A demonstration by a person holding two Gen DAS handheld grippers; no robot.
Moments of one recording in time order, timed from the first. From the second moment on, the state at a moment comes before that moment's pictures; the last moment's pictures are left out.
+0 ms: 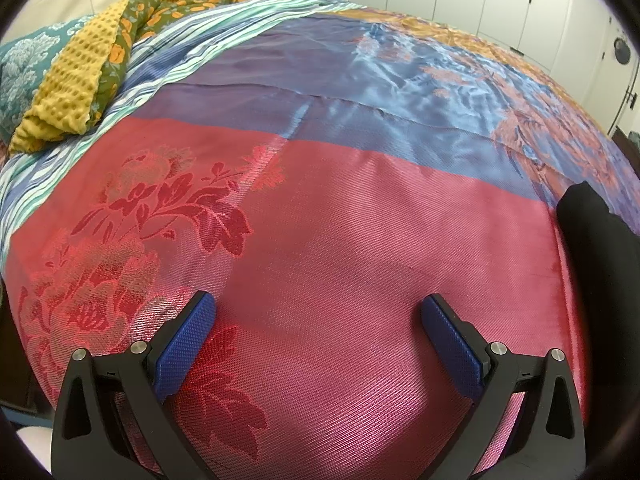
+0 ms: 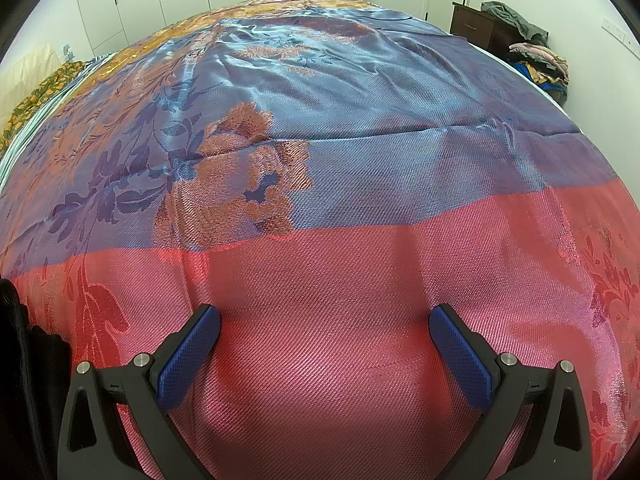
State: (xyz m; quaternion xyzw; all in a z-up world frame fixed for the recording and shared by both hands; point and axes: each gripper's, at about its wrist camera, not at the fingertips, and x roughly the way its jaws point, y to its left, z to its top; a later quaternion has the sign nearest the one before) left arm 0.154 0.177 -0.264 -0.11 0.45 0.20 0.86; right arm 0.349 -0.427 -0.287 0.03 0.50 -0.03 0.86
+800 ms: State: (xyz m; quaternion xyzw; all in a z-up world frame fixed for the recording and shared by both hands) left arm 0.153 0.179 -0.264 -0.11 0.45 0.20 0.86; right arm 0.349 -0.426 -0.286 0.03 0.50 -0.03 0.86
